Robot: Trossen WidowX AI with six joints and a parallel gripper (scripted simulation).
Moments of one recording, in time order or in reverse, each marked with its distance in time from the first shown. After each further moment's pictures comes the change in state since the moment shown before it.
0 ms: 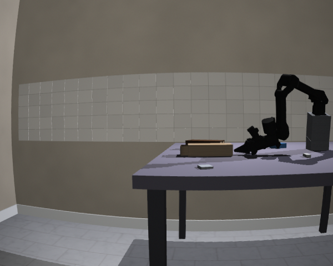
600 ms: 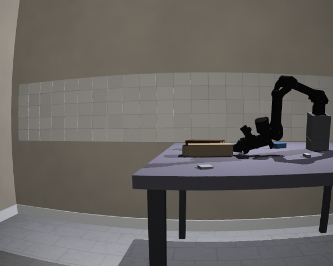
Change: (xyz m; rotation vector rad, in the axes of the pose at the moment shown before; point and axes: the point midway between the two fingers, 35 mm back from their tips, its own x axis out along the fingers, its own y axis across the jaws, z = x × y) arm 0.033 0.008 0.015 0.016 -0.028 0.003
